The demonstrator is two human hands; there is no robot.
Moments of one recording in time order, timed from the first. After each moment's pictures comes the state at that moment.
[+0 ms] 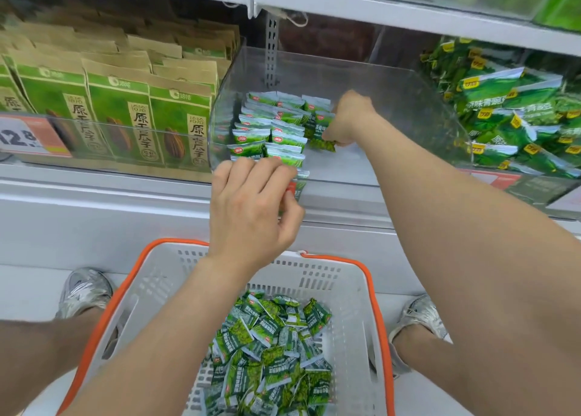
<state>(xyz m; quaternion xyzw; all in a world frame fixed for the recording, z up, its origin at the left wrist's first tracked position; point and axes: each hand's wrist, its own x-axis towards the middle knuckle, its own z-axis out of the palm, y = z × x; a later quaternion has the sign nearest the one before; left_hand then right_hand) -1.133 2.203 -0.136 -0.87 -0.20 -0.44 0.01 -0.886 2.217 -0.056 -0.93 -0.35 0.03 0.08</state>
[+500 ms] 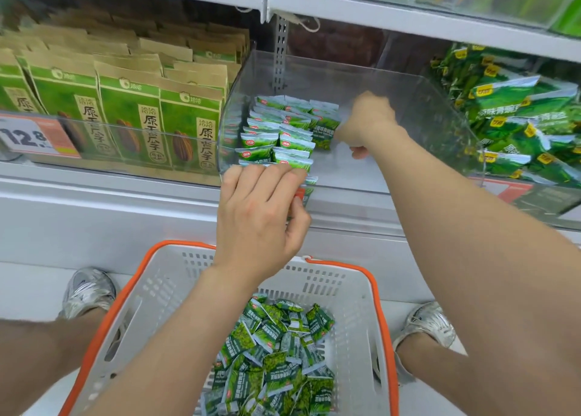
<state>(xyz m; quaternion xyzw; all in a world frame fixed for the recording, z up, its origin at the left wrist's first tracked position) -1.136 2.203 -0.139 -0.88 -0.20 -0.44 0.00 -0.888 2.210 -0.052 -0.94 -0.31 0.05 0.15</state>
